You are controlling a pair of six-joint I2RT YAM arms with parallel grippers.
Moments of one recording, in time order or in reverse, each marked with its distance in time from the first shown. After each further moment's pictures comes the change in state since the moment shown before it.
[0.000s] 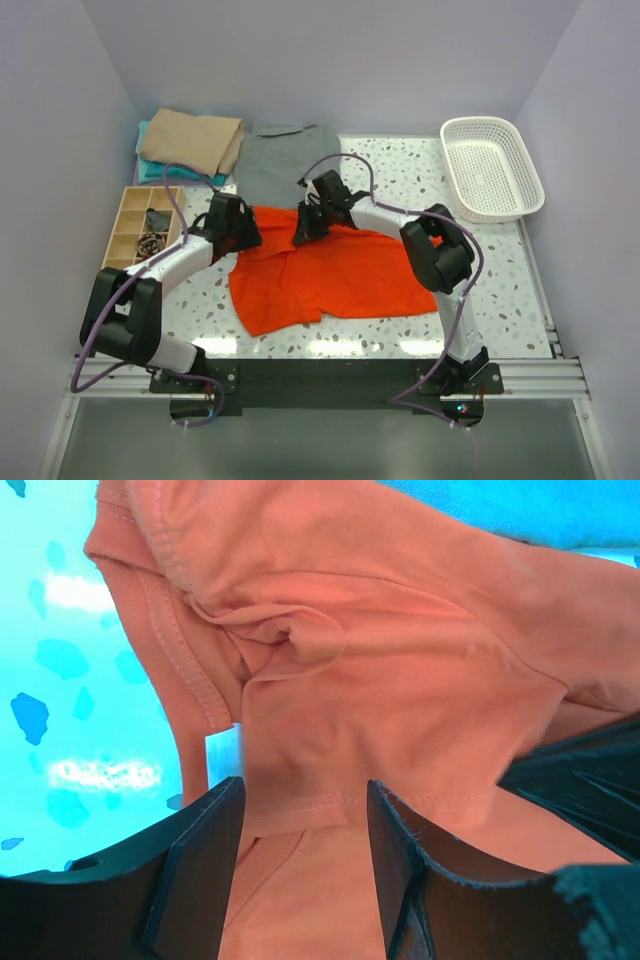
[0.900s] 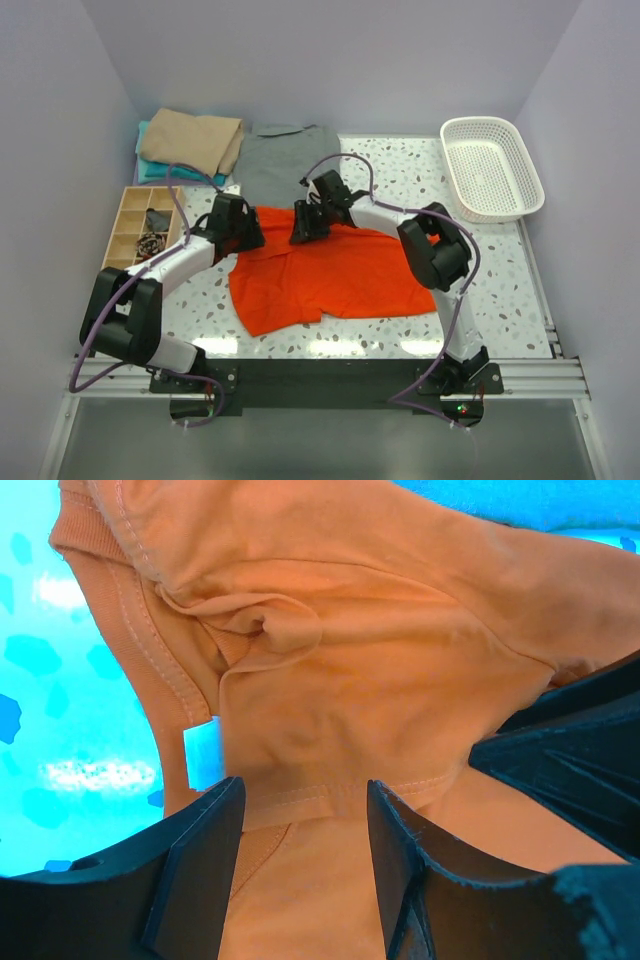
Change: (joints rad) left arm -0.017 0.000 0.000 0.000 0.006 0.000; right arm -0.009 0.007 0.005 -0.011 0.019 0.010
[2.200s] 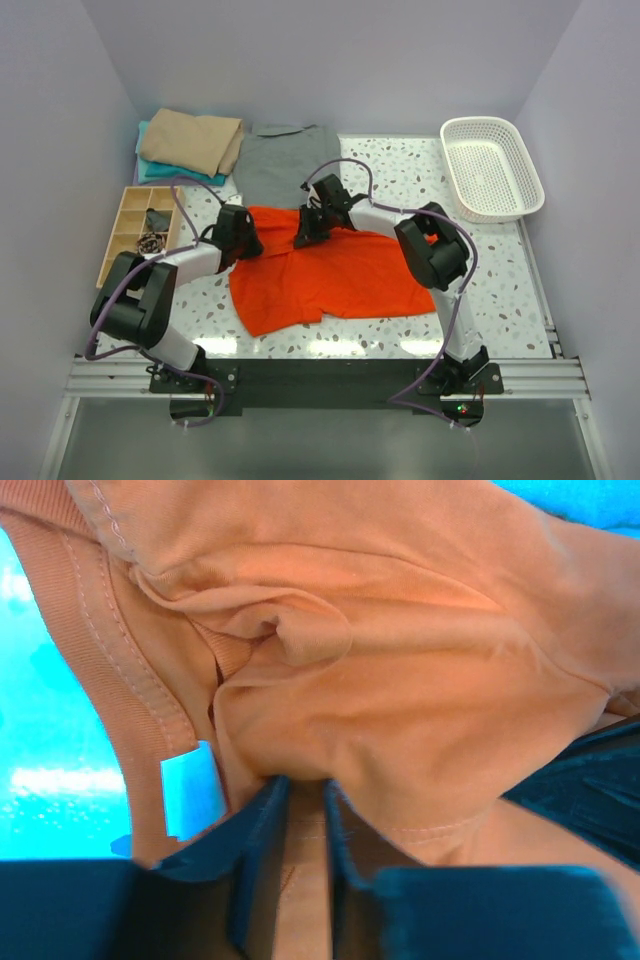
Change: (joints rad) left arm -0.003 0.104 -0.109 0.231 0.005 -0.050; right arm 0.000 0.022 -0.014 0.020 -0.018 0.045
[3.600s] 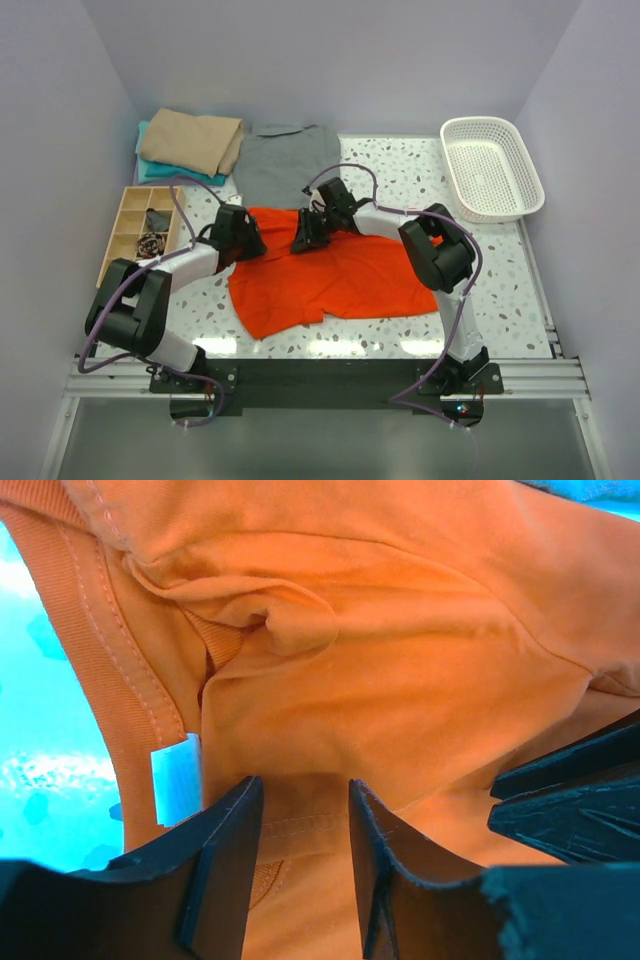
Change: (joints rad) left arm 0.000 -0.049 0.009 -0.072 0.029 -0.001; right arm -0.008 -0.044 -0.084 0.066 -0.128 0.042
